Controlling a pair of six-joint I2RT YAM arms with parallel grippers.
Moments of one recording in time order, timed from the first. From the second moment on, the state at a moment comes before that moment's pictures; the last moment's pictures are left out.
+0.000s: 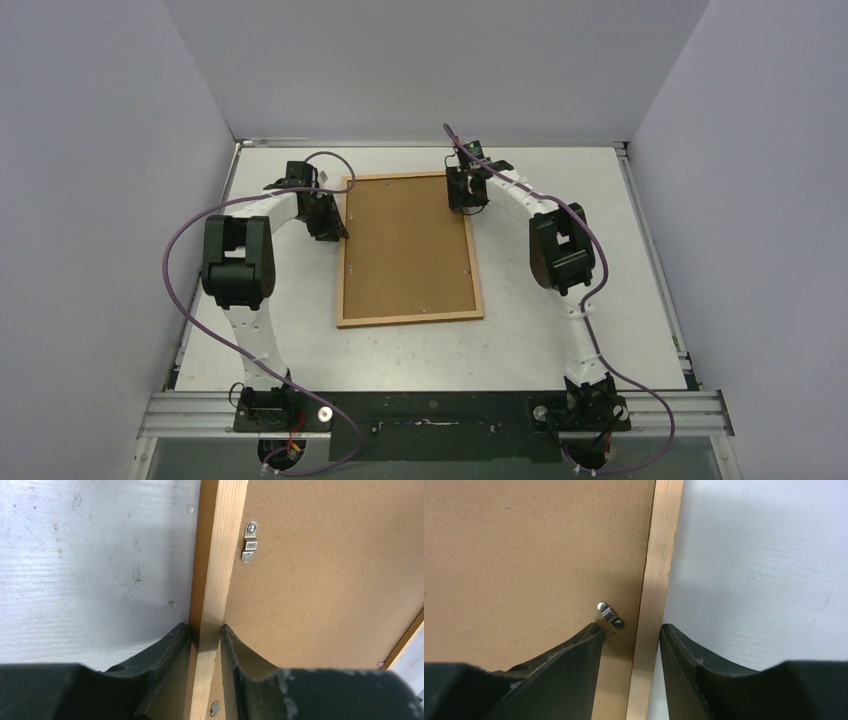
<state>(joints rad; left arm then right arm) -0.06 2.04 1.41 -0.51 0.29 -0.40 0.41 2.36 1.96 -0.55 0.04 0.23</state>
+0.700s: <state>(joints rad) -0.06 2.04 1.41 -0.51 0.28 -0.38 0.40 2.37 1.97 -0.51 0.07 0.31</state>
